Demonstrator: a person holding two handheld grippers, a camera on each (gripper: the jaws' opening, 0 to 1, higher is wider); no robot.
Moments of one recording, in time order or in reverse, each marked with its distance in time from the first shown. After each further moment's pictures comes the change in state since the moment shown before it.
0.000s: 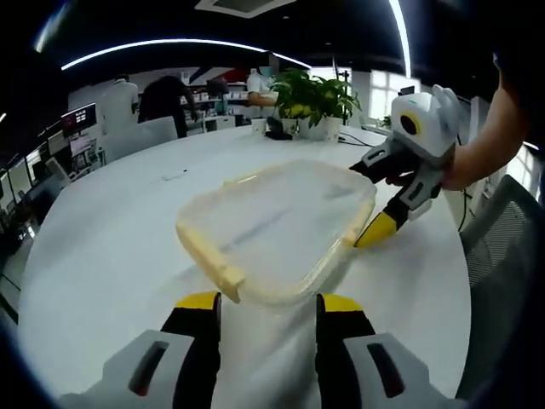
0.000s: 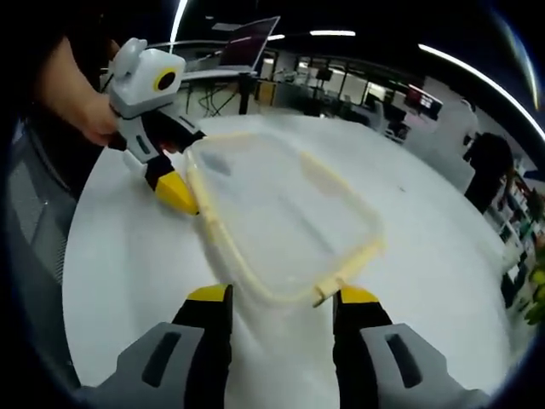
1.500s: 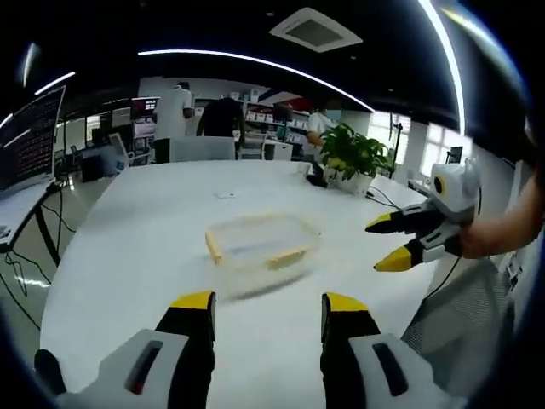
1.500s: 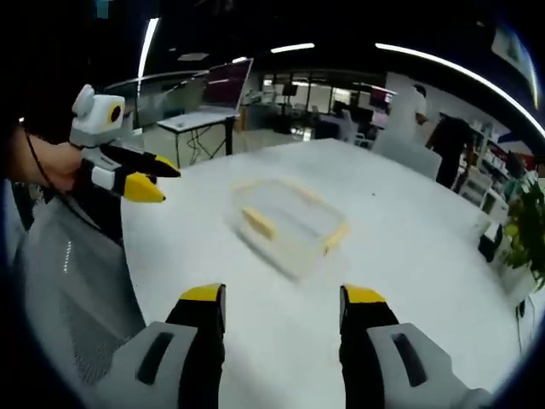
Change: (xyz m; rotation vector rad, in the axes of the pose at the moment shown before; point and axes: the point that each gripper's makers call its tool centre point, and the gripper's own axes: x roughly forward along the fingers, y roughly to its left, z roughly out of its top) left arm -0.146 -0.064 0.030 -0.270 -0.154 0.224; right arm -0.133 0.050 0.016 0.196 -0.094 -0.101
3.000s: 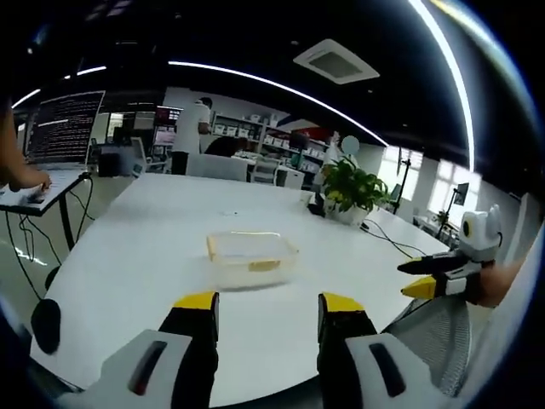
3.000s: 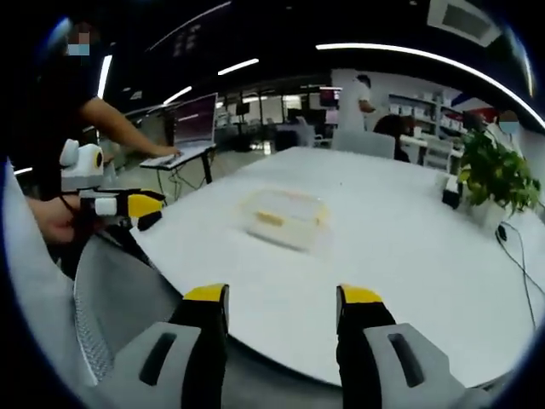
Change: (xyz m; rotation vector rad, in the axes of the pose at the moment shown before) left arm -0.068 -0.025 -0.002 -0.114 -0.137 0.057; right arm -0.097 0.049 -0.020 0.227 -0.079 -0.131
